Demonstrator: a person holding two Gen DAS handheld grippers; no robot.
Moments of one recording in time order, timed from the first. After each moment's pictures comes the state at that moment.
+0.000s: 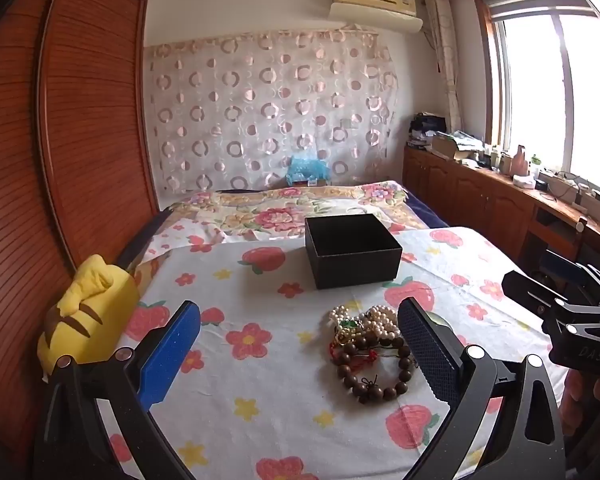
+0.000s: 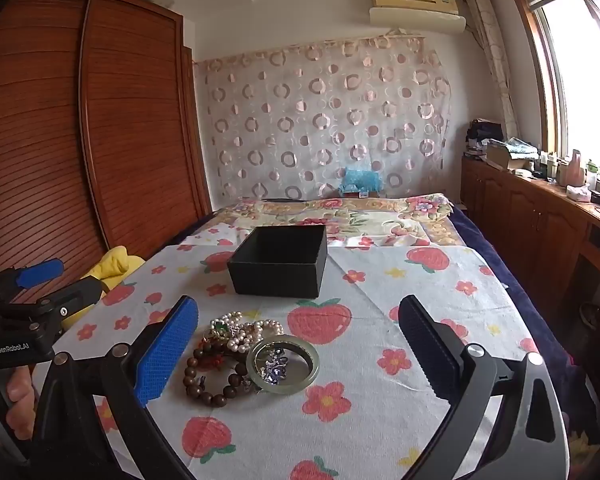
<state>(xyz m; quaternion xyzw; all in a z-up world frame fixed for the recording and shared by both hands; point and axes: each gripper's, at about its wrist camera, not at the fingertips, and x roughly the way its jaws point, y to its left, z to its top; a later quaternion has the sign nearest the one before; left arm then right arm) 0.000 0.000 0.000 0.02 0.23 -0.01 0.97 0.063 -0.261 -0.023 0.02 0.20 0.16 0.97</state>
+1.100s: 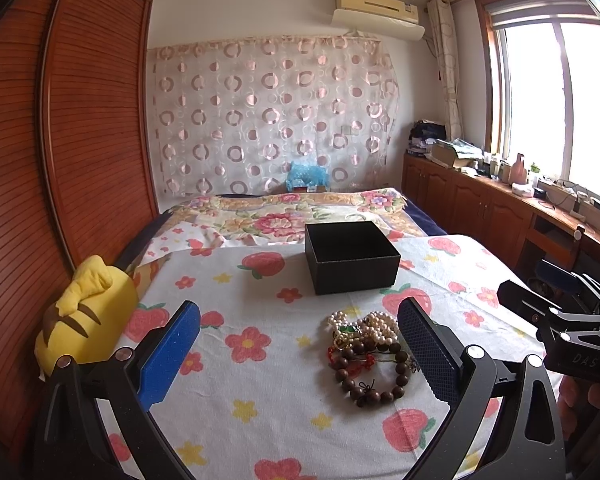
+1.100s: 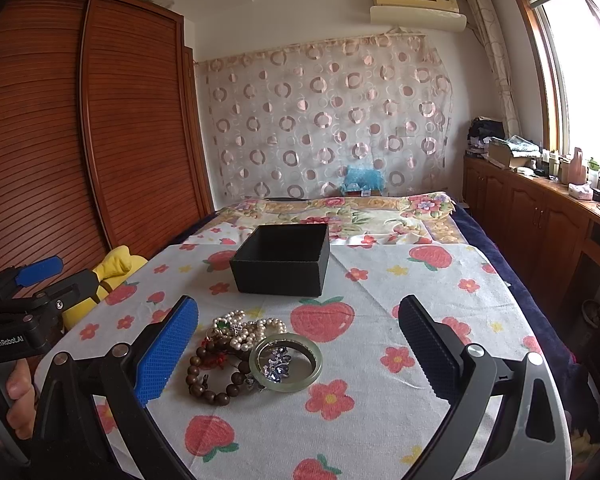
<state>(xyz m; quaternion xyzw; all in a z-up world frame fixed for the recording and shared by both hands) 0.006 0.000 0.005 0.02 0.22 -0.01 0.98 0.063 -0.261 -0.023 0.02 0.21 0.16 0.97</state>
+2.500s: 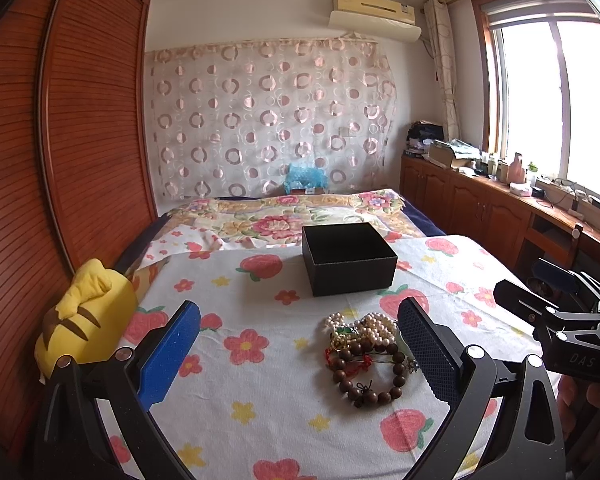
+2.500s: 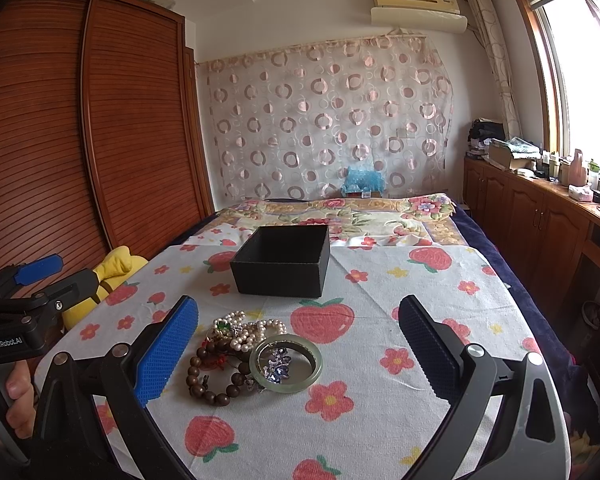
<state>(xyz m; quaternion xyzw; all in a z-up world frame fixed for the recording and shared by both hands) 0.002 0.003 0.007 0.01 0.22 -0.01 0.98 0.062 -0.261 -0.023 0.02 0.20 0.16 0.97</state>
